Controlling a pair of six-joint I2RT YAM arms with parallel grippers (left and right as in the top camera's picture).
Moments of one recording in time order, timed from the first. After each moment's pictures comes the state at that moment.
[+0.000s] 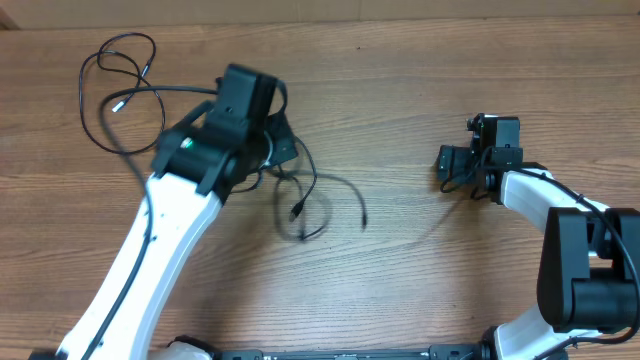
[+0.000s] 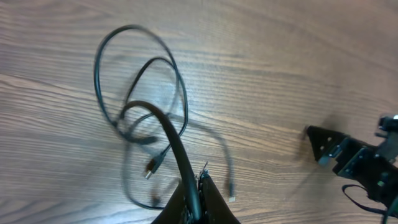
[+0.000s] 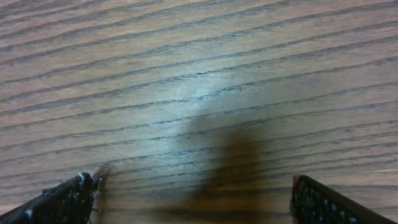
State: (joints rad) left arm -0.40 1.45 1.50 -1.03 -0.01 -0.67; right arm -0.02 1.78 0.87 -0.14 -0.01 0.09
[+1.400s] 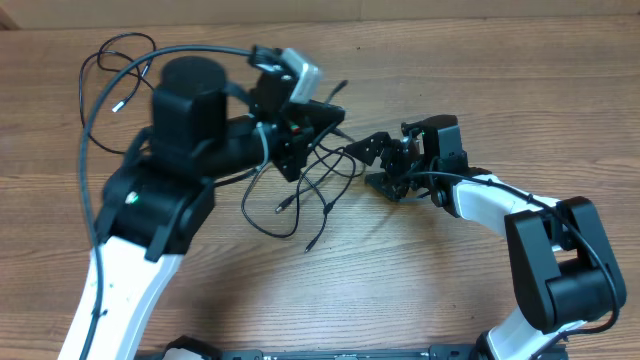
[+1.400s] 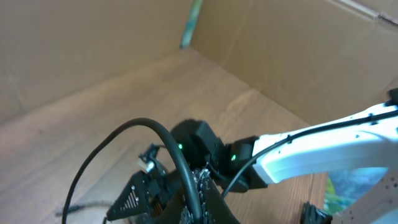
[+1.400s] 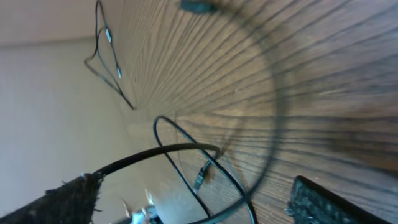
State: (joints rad) left arm -0.38 1.25 1.50 -0.63 0.66 -0.07; right arm 0.25 1.82 0.84 0.18 -0.73 1.06
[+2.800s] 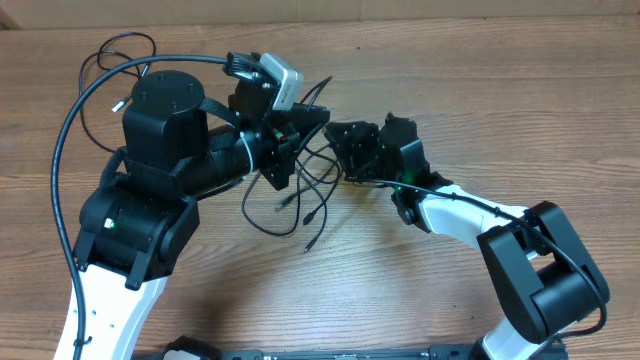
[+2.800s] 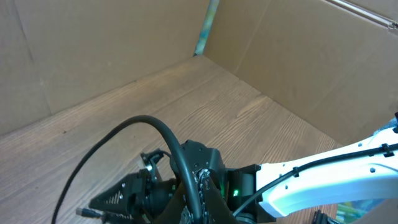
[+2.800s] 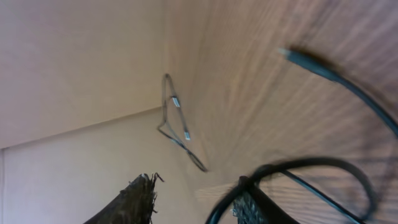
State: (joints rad) left arm -0.37 1.20 1.50 -0.66 0.60 -0.08; right arm 0.47 1.81 0.84 0.55 -0.30 1.59
